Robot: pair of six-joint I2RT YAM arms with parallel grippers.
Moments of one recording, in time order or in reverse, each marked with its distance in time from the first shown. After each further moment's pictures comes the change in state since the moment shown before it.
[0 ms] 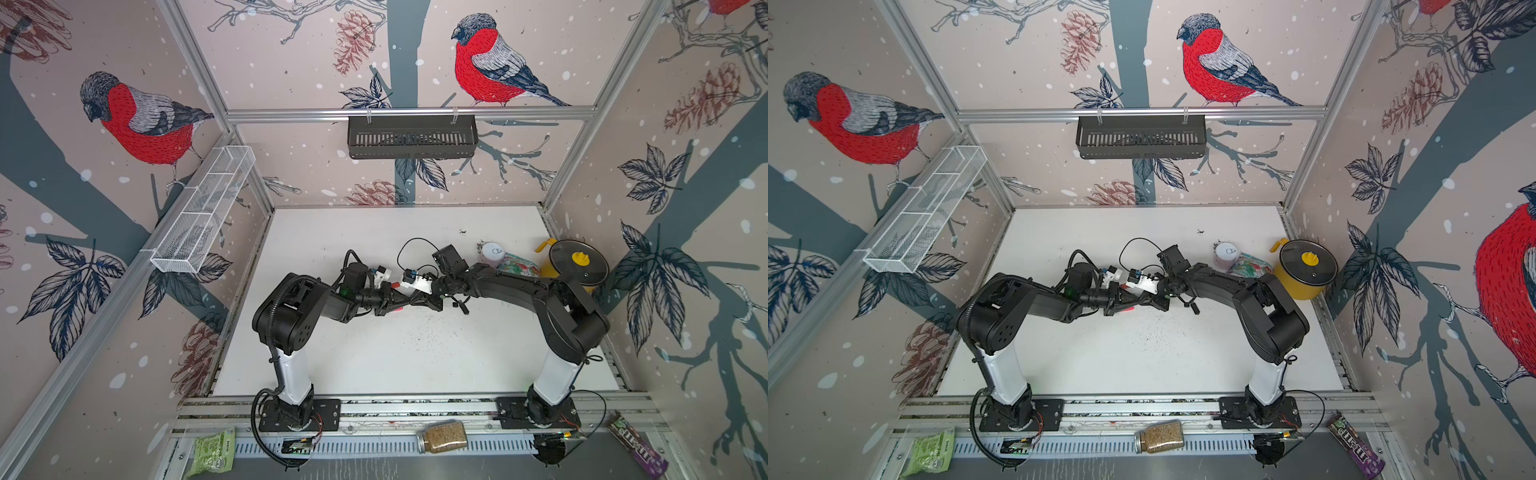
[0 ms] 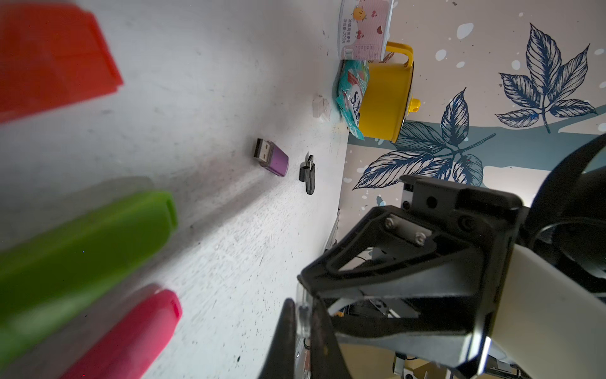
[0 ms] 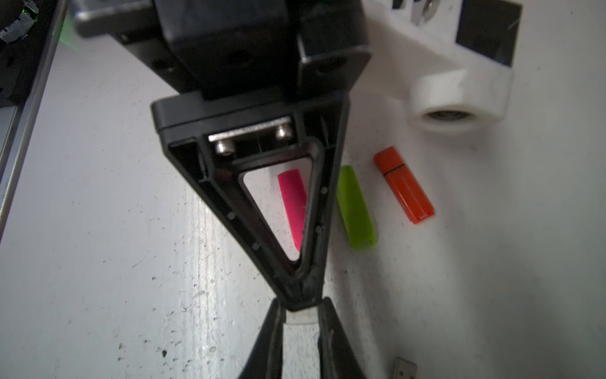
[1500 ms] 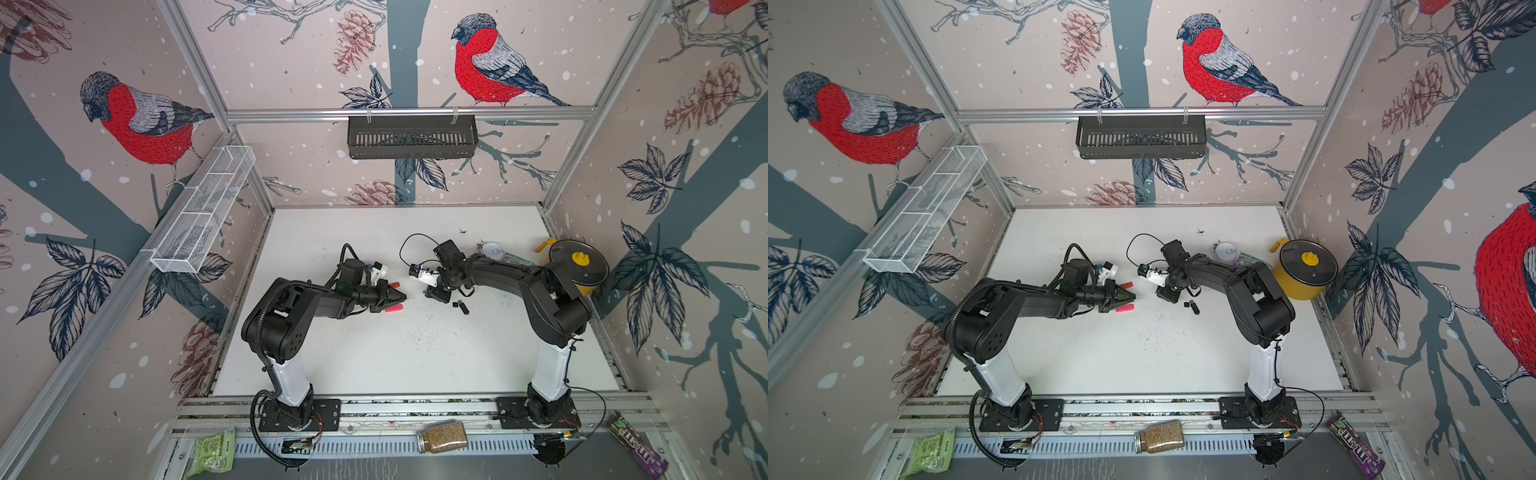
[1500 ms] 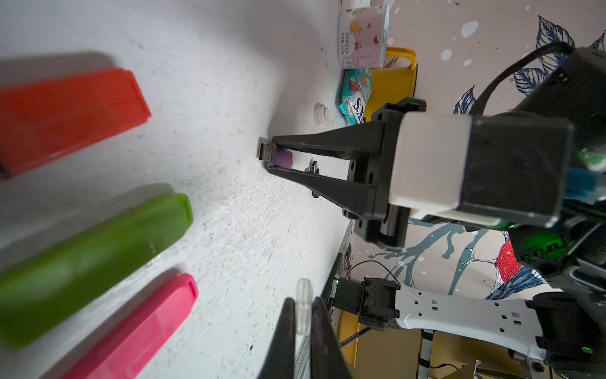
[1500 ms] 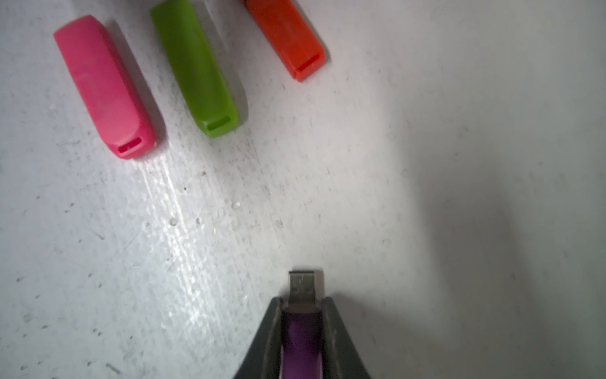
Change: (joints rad) left arm 0.036 -0.084 0.023 -0.177 -0.027 0.141; right arm -0.073 0.122 0.110 -0.161 0.318 -0.028
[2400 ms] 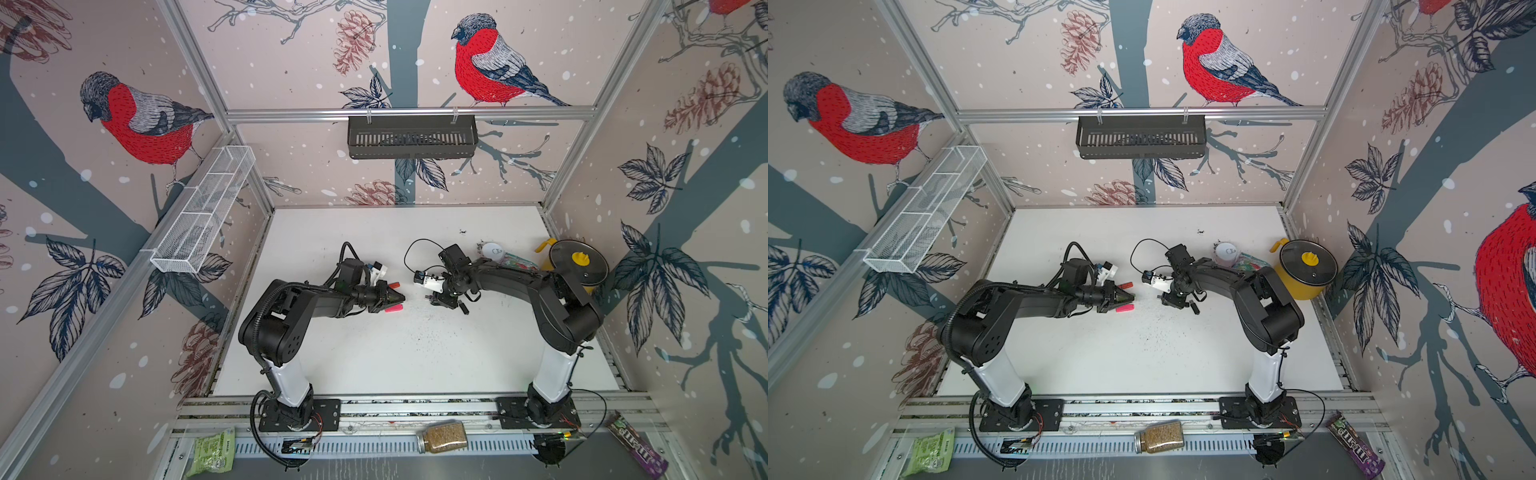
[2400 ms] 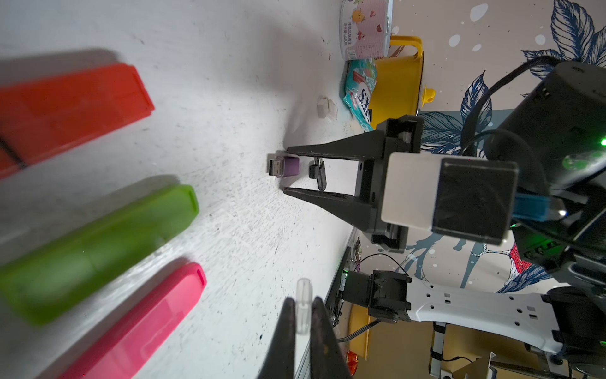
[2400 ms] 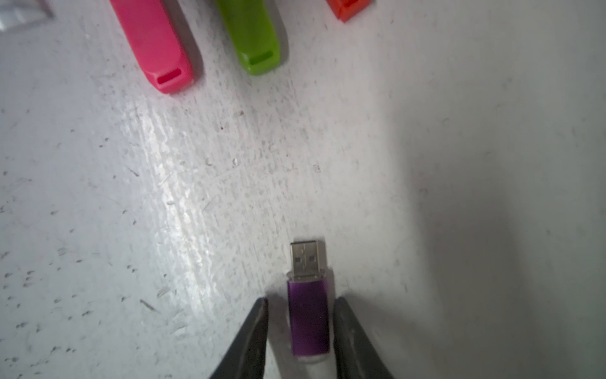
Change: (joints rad) left arm 0.005 -0.019 0.010 -0.082 0.003 0.088; right arm -0.010 -0.044 -0.061 -0.025 -0.010 -0.050
